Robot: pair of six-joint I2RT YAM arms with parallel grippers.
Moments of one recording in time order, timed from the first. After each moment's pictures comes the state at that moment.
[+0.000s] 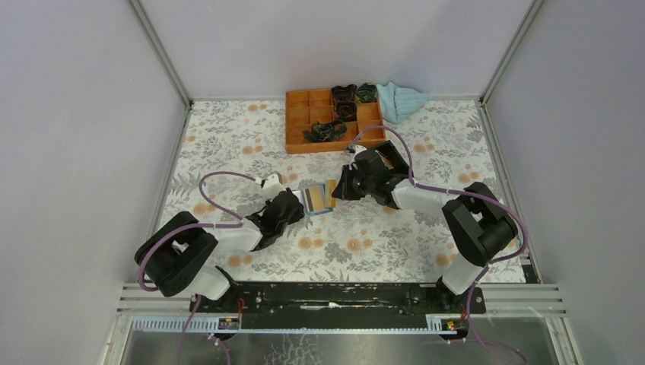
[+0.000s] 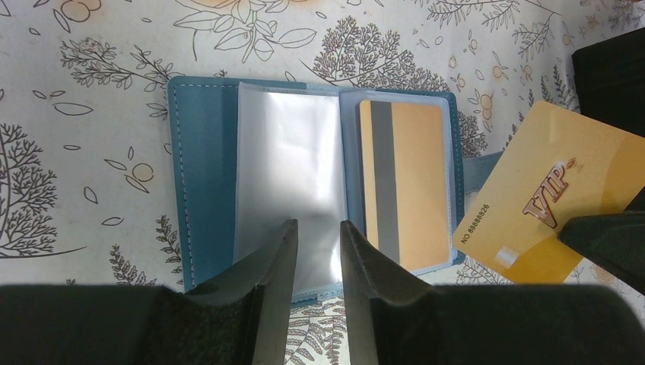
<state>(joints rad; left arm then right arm) -0.71 1.45 0.42 0.34 -0.40 -0.91 0.65 1.69 0.92 0.07 -0.23 0.59</state>
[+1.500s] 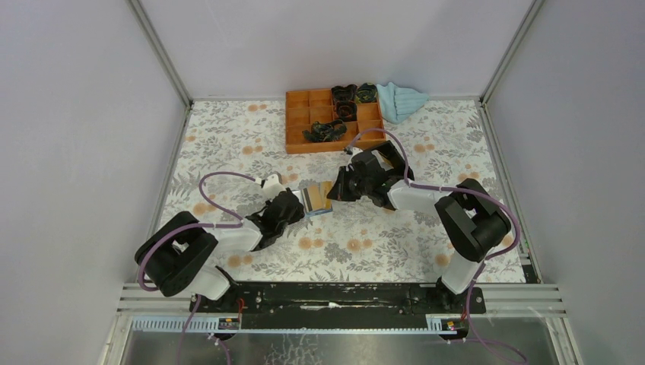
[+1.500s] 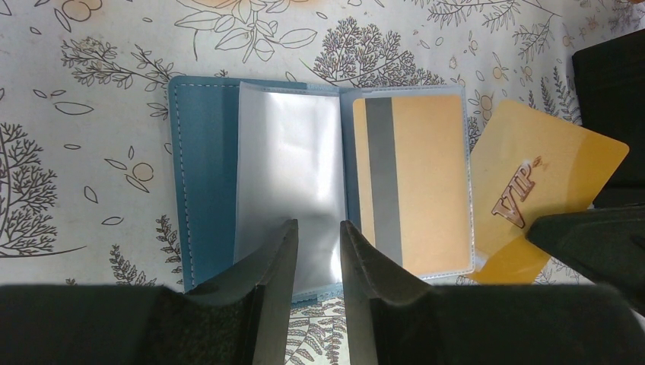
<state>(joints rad) -0.71 1.46 0.42 0.34 -0.40 -0.92 0.66 1.74 0.91 0.13 -0.26 0.66</state>
